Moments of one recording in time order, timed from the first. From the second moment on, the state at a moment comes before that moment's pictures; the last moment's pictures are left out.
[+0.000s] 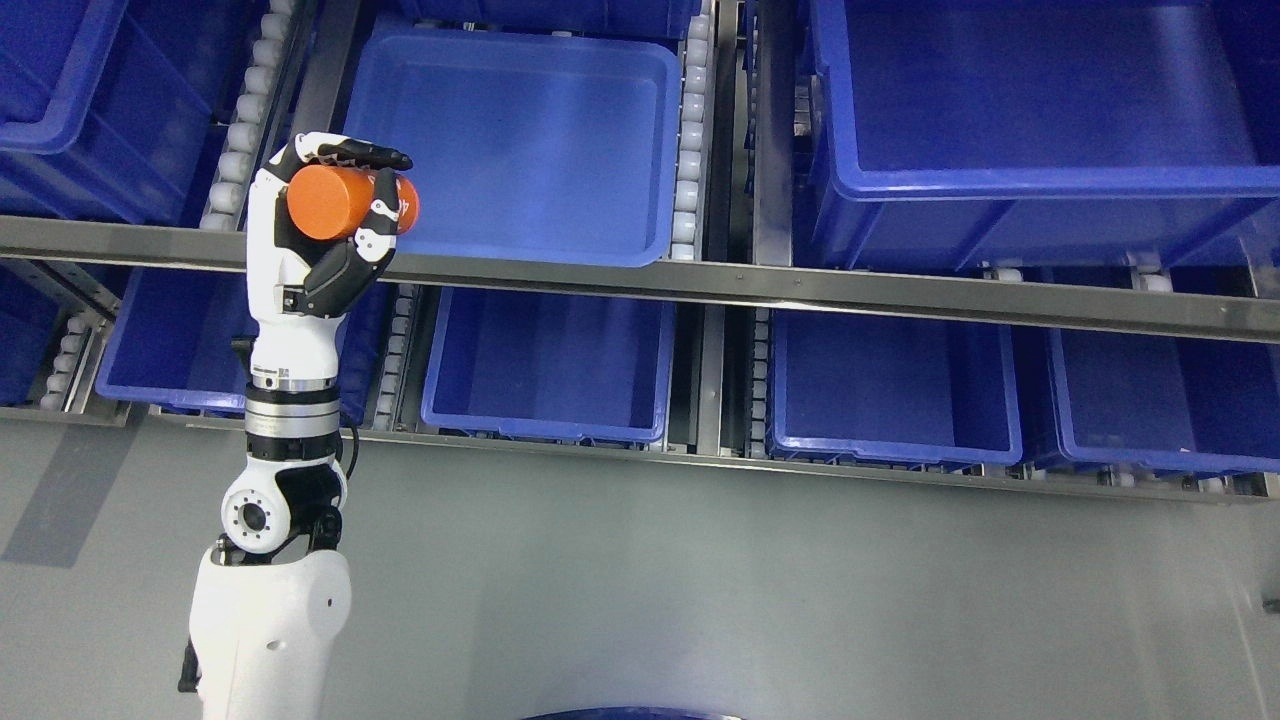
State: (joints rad) left arm -0.14 0.00 0.05 -1.65 0.31 -0.50 -0.23; right arm 0.00 0.00 0.00 0.00 0.00 0.04 0.03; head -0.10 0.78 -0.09
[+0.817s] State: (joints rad) left arm -0.14 0.00 -0.01 -1.65 0.31 -0.48 -0.24; right arm 0.00 0.00 0.00 0.00 0.00 0.04 0.03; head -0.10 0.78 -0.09
